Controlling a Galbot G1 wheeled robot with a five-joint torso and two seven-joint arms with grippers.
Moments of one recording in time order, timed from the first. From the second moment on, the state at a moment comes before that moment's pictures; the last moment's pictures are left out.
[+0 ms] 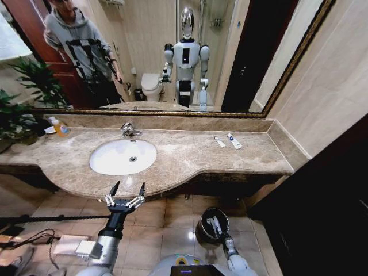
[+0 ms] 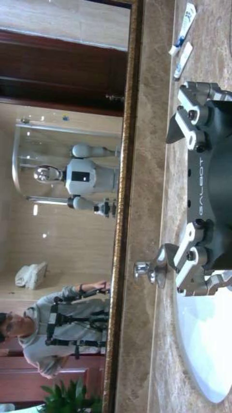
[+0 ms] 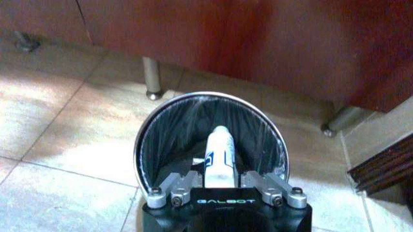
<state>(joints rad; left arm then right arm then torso) 1.93 -1.44 -0.60 -2.42 -0.21 -0.08 0.08 -1.12 1.45 0.52 0.59 -0.09 0.28 -0.02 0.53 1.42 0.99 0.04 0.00</state>
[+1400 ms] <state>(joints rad) 1.93 -1.44 -0.60 -2.42 -0.21 -0.08 0.08 -1.17 1.47 0.52 0.62 -0.03 0.31 0.01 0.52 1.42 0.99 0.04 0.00</state>
